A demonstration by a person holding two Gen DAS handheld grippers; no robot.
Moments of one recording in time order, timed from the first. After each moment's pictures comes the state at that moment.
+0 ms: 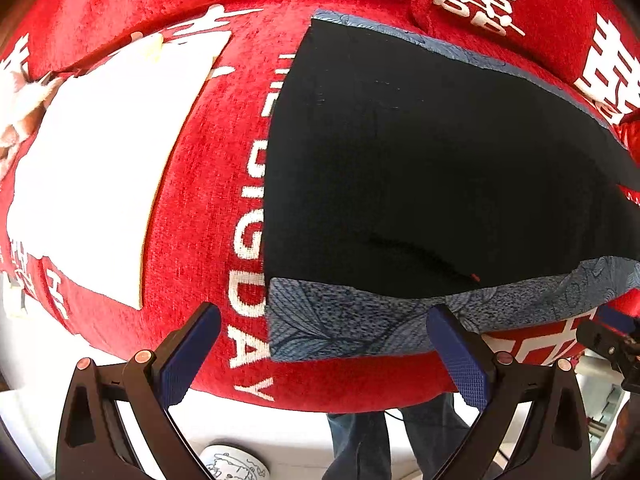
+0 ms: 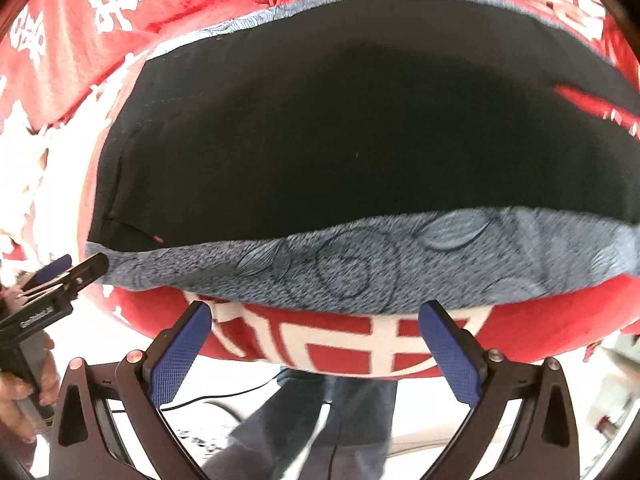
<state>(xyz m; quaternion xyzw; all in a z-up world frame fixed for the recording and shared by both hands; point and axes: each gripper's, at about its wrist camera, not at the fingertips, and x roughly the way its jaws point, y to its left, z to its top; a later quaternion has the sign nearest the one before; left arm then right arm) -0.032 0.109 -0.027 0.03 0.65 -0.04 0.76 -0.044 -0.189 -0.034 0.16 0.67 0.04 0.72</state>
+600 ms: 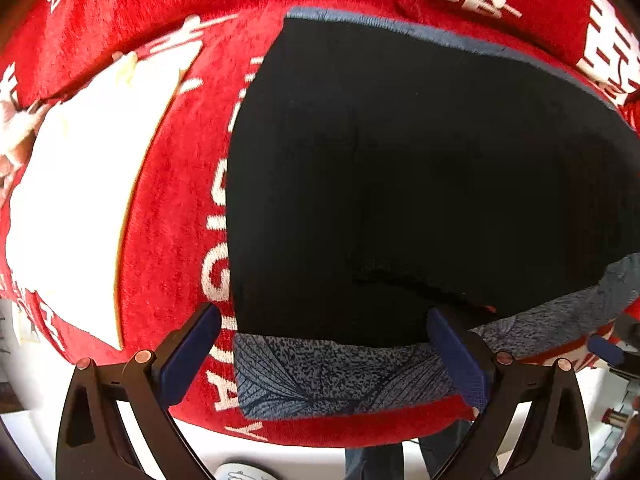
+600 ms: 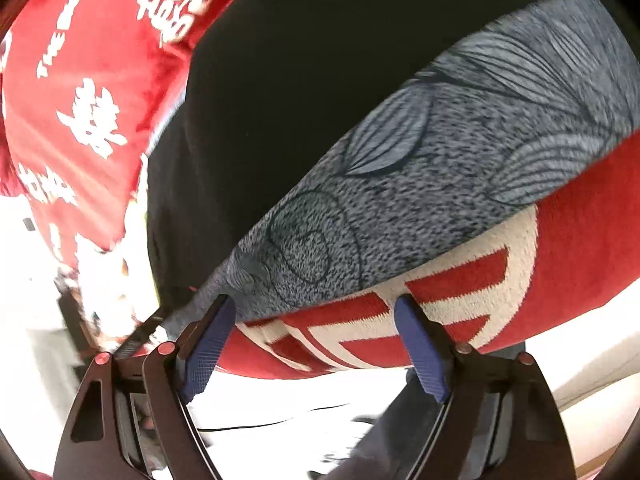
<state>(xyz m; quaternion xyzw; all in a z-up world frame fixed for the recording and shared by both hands) -0.015 0.086 -0.056 0.07 0.64 -0.05 0.76 -0.089 -0.252 -0.088 0.47 0.59 0.05 0.66</state>
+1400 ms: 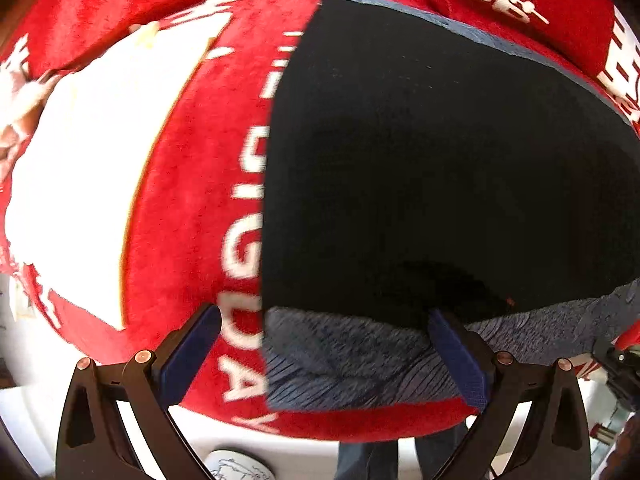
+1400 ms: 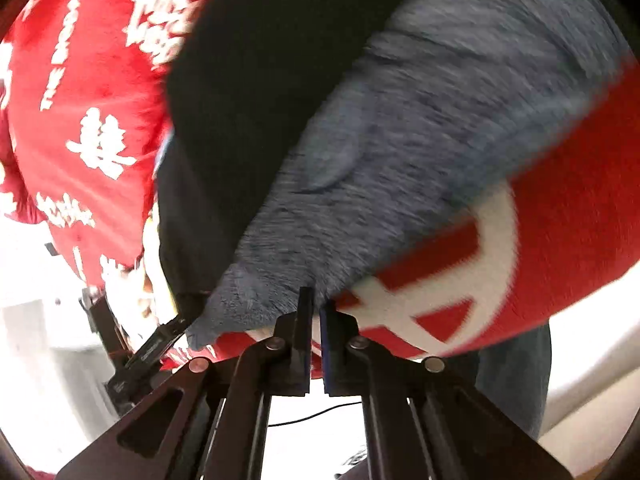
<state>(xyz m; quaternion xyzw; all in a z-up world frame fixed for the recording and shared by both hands) -0.018 0.104 -0.057 0.05 0.65 -0.02 0.76 -0.113 -0.267 -0.105 0.51 0.57 0.04 0.64</state>
